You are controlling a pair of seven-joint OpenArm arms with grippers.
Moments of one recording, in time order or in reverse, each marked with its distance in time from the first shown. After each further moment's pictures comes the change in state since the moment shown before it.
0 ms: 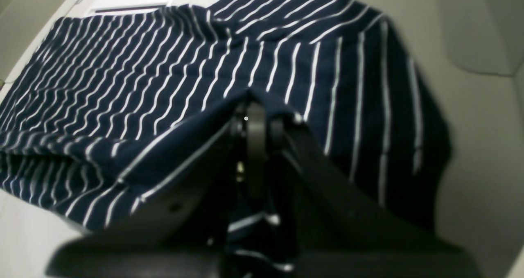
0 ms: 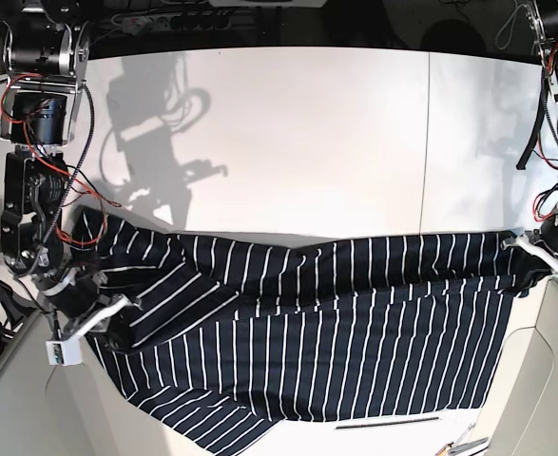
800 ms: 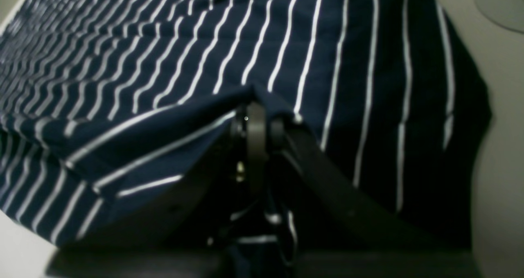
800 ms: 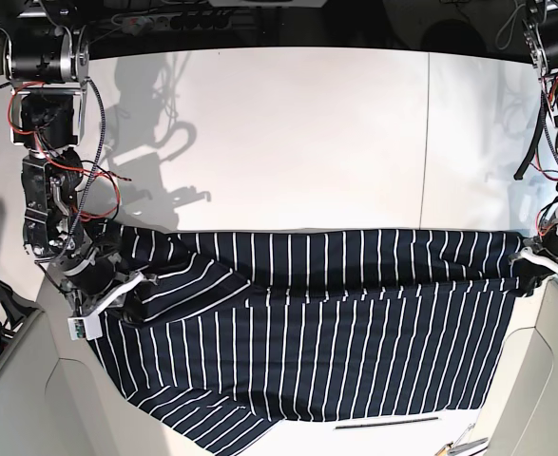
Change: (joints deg) left arm -6.4 0.4 0.1 -12.8 -2.6 0.0 -2.5; right arm 0.8 0.0 -3.5 -14.1 -7.7 1.5 13.3
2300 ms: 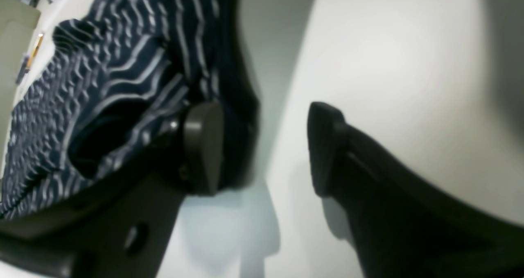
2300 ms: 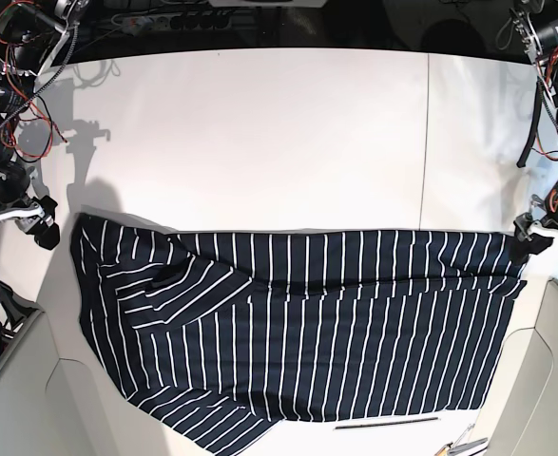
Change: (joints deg) left arm 5.0 3.1 -11.5 -0.1 -8.4 -2.8 12.0; right arm -17.3 -0.3 33.6 12.0 18.5 0.4 -19.2
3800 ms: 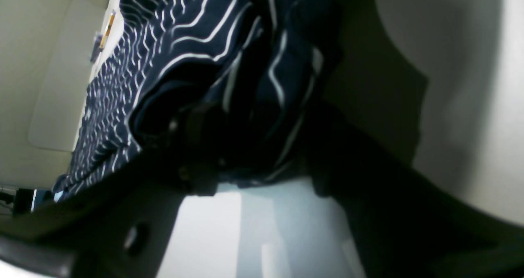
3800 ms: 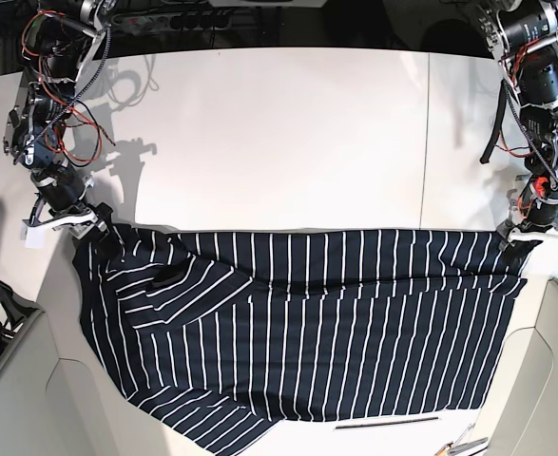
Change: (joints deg) left arm -0.2 7.2 -0.2 0.5 8.0 12.3 -8.3; right arm 2.3 -6.4 -8.2 -7.5 3.6 3.8 3.7
